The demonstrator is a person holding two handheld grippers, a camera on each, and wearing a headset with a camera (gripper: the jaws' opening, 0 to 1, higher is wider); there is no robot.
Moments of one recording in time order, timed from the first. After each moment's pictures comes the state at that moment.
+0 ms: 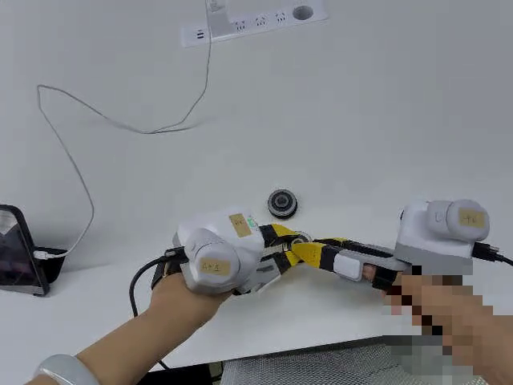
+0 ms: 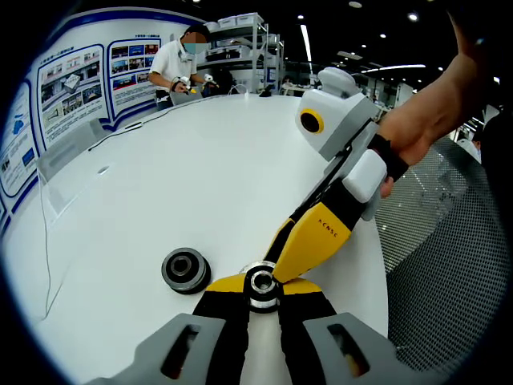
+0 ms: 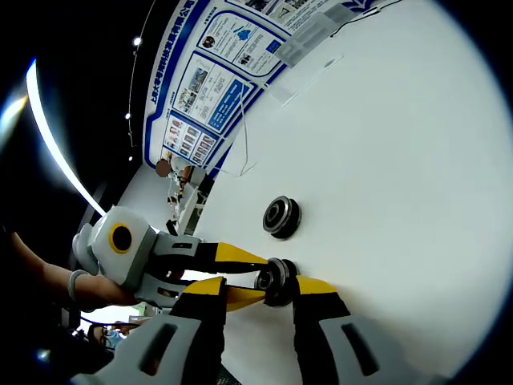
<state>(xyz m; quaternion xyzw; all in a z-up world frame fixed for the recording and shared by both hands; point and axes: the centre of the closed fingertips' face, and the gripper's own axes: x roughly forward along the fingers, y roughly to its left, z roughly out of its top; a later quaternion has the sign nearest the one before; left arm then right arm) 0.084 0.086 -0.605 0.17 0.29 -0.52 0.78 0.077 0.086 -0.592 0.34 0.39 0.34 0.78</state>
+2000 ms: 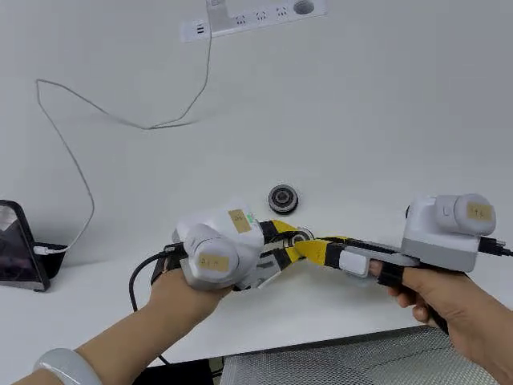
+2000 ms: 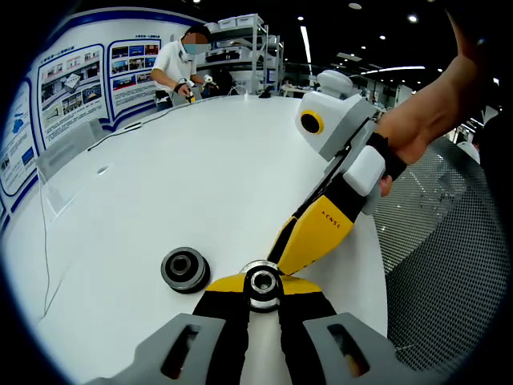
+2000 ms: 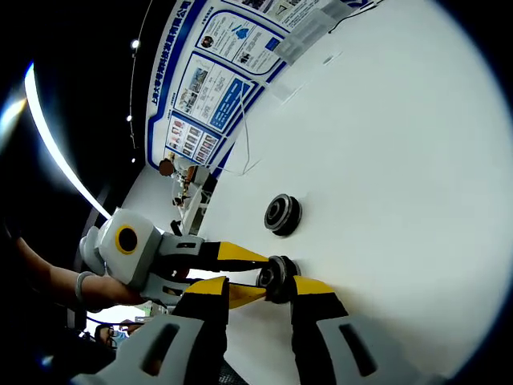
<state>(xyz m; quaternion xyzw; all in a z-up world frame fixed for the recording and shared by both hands) 0.083 0.087 -0.605 0.16 0.29 -0.53 0.78 0.077 0.080 -0.593 0.35 0.40 0.35 0.77</state>
